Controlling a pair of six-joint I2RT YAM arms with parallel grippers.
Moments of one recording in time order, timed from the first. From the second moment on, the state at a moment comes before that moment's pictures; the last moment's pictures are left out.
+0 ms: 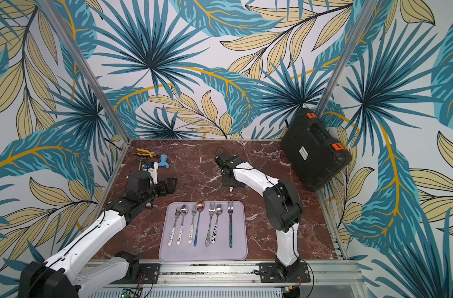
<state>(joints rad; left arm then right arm) -0.29 1.05 0.71 -0.22 0.00 -0.42 0.55 2.01 1.57 -0.87 0.32 0.65</state>
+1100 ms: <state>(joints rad) -0.29 1.05 0.71 -0.22 0.00 -0.42 0.51 2.18 1.66 -0.87 0.23 0.63</state>
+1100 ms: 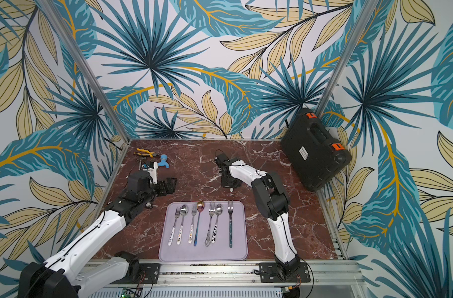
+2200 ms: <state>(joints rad) -0.29 1.03 0.70 -0.23 -0.01 -0.42 0.60 1.63 1.26 -0.91 0.25 0.60</state>
